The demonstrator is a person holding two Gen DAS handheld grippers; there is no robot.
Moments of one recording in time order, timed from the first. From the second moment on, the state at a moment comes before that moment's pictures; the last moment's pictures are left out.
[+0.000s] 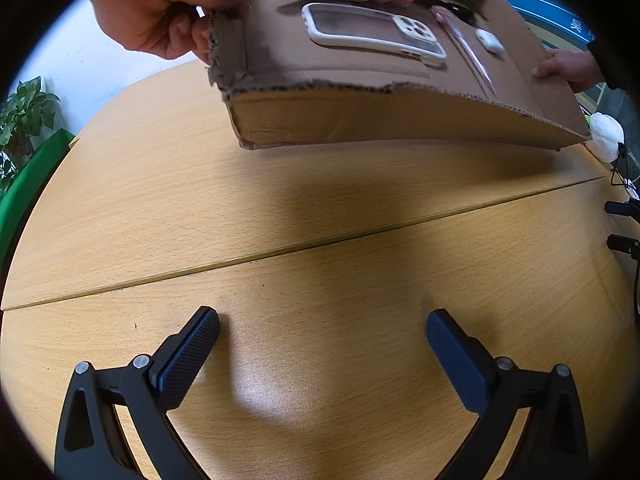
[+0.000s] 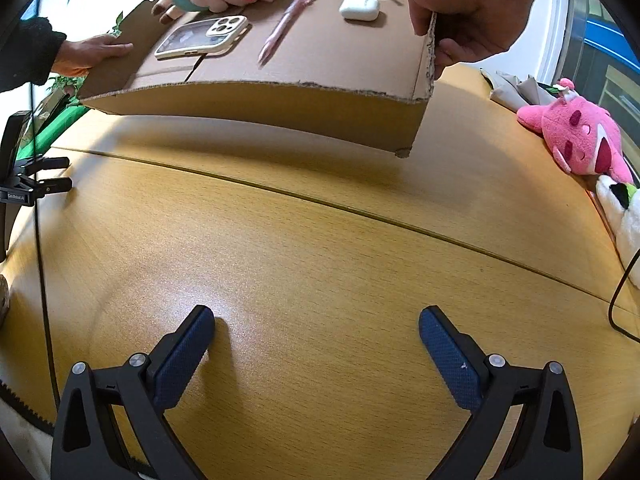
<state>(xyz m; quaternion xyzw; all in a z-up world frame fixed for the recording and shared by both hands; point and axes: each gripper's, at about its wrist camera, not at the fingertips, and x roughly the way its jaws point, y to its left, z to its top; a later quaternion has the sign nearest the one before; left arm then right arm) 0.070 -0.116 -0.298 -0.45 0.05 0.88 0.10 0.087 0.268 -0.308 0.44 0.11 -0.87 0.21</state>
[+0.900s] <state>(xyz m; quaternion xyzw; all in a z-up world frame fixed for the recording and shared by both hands) 0.063 -0.112 -0.298 -0.45 0.05 0.88 0.10 0.086 0.273 -0.307 0.44 0.11 -0.87 0.21</state>
